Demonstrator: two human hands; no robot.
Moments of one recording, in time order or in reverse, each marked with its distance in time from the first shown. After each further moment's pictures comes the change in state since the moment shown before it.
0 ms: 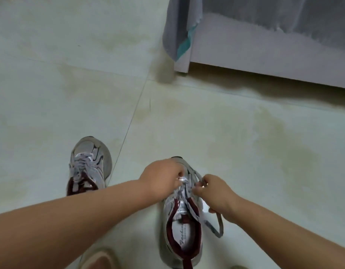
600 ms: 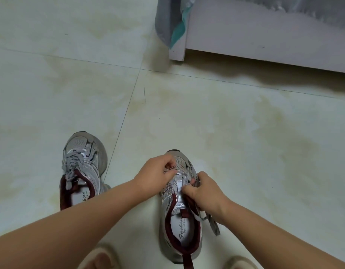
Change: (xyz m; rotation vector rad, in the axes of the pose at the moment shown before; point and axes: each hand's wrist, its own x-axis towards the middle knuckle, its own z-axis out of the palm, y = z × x) left_hand 0.003 -0.019 0.033 -0.573 0.136 -0.085; right_hand 0.020 0.025 0.030 0.190 0.048 -0.049
